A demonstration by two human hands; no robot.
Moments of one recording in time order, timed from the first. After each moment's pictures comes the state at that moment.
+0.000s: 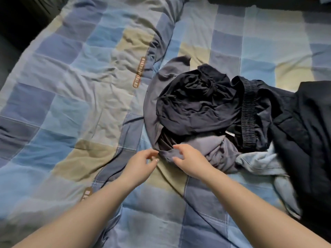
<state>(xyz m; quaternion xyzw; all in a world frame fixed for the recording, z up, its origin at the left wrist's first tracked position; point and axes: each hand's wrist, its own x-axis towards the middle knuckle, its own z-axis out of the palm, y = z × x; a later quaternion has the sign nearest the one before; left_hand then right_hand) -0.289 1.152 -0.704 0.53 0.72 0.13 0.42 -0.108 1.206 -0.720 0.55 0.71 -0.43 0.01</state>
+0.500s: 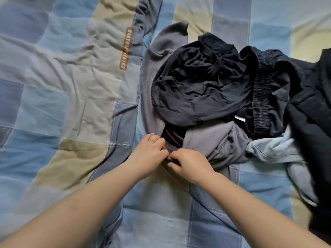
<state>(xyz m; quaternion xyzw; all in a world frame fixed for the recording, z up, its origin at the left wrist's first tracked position) -0.296 1.199 -0.763 0.89 0.44 -0.05 0.09 -0.122 1.193 -0.779 0.48 0.82 -0.31 0.04</state>
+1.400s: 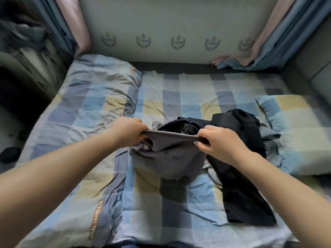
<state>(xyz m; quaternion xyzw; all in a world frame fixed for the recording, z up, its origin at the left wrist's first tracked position) -0.257 1.195 -0.350 0.90 0.43 -0.07 -0.08 0.036 1.124 -0.332 0.55 0.83 -0.04 -0.08</state>
